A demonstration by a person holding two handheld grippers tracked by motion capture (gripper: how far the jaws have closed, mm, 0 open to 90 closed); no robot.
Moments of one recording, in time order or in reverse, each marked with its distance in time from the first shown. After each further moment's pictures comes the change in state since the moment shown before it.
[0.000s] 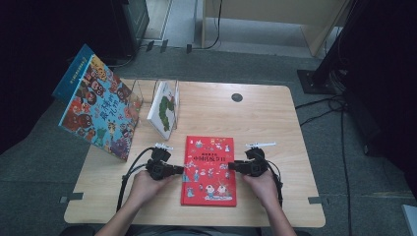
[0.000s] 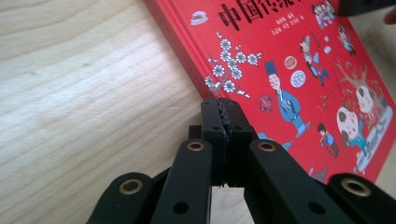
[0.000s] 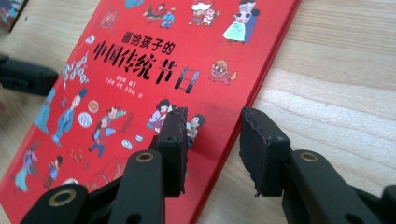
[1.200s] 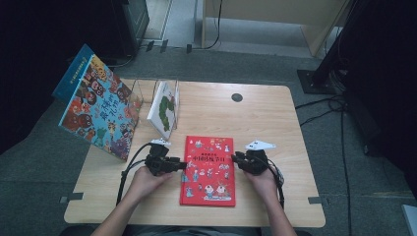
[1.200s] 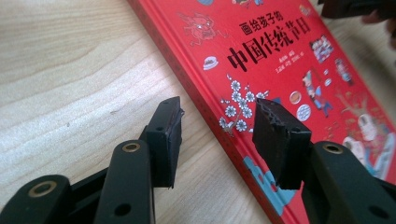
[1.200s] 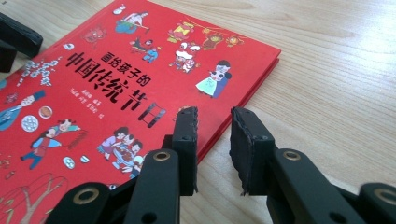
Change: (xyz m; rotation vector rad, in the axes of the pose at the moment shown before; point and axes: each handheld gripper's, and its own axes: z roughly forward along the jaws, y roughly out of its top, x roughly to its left) left arm 0.012 0.009 -0.001 -0.092 0.016 0.055; right arm -0.006 -0.002 0.002 -0.197 -0.085 -0.325
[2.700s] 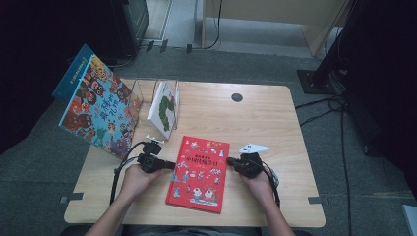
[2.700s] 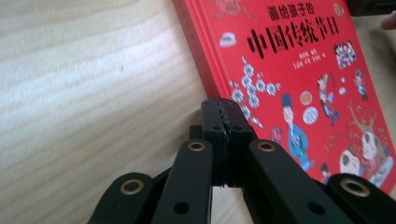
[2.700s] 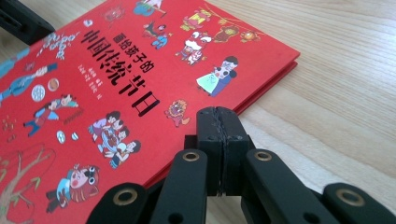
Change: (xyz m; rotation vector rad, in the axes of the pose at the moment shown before) left arm 0.022 0.004 -0.011 0.133 -0.016 -0.134; right arm 0.011 -0.005 0.011 0.026 0.080 -0.014
